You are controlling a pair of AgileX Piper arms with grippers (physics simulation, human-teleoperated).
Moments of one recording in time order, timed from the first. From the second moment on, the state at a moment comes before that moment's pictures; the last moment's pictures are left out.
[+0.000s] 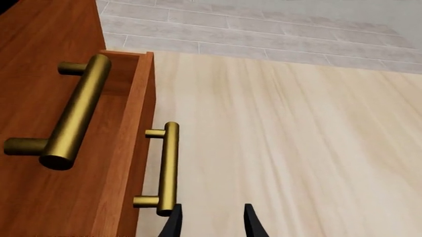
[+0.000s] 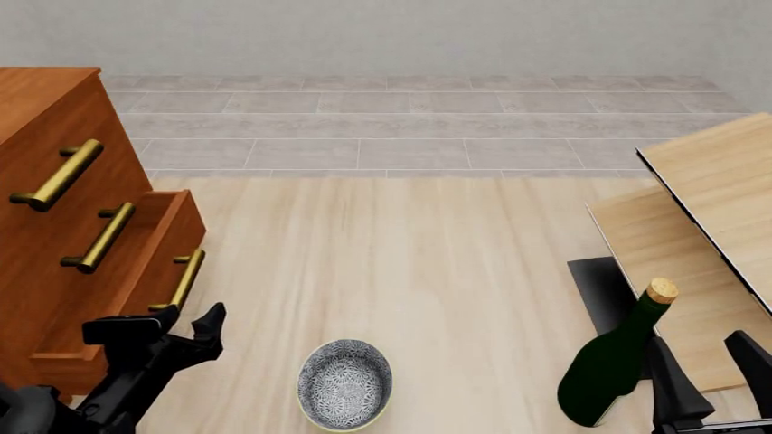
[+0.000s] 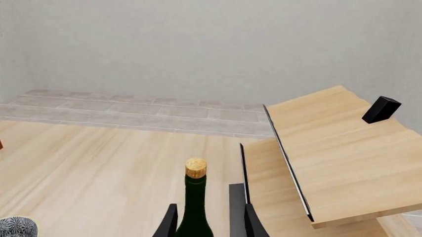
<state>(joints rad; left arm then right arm) -0.08 1.73 -0.11 -1.22 -0.15 0.06 0.01 0.00 -0.01 -0.05</state>
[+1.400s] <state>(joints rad) 0.14 1.77 -0.14 -1.22 -0.04 0.07 0.01 0.00 -0.01 -0.06</state>
